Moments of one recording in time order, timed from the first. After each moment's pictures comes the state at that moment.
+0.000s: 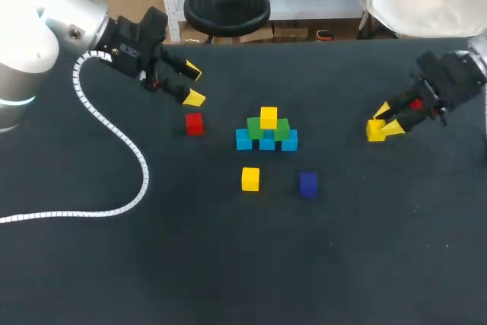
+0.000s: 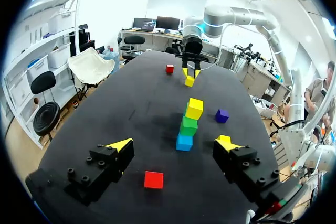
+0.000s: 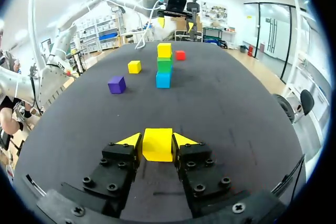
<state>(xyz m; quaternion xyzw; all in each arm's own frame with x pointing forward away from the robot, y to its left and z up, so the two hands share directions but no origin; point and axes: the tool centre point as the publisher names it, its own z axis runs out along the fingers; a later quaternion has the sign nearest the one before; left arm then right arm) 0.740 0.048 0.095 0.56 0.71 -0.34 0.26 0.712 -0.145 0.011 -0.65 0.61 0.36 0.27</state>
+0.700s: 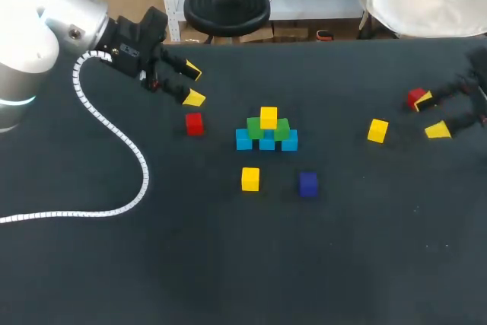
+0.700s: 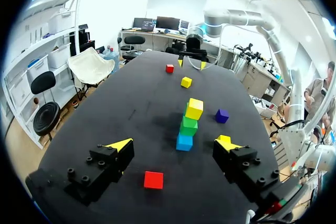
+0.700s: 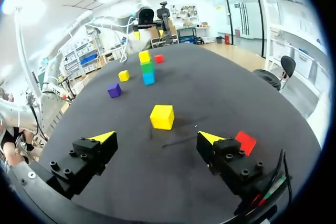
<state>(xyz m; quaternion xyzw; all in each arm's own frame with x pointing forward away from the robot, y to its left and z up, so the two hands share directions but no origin) 0.740 0.048 0.095 0.56 0.71 -0.34 0.26 0.706 -0.221 0.027 -0.54 0.69 0.39 0.29</state>
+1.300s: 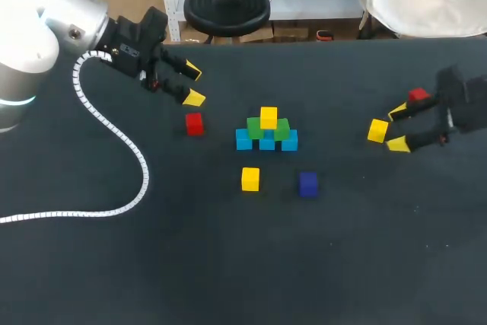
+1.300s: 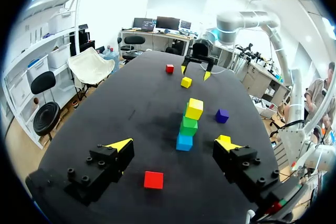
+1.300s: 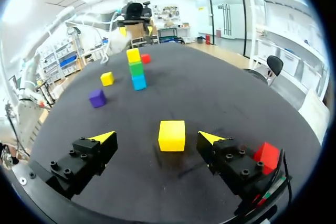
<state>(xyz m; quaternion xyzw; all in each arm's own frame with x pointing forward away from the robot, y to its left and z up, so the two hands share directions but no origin) 0.740 0.048 0.095 0.56 0.71 -0.34 0.26 0.699 -0.160 0.007 -0.50 0.73 0.32 0.33</state>
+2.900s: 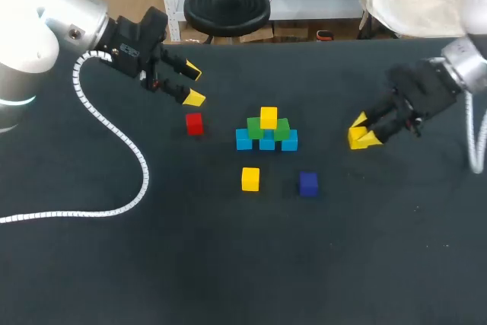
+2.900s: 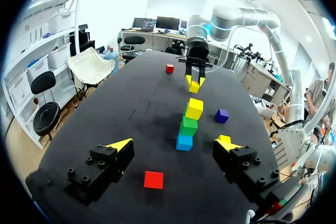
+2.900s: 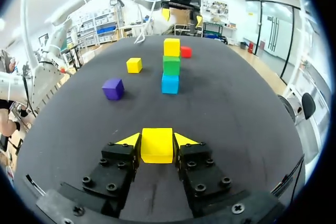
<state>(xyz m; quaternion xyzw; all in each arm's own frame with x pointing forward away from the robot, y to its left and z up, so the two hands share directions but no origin) 0.740 0.047 0.095 0.56 0.71 -0.34 0.26 0.697 -0.097 0.002 -0.67 0.62 0.33 0.26</state>
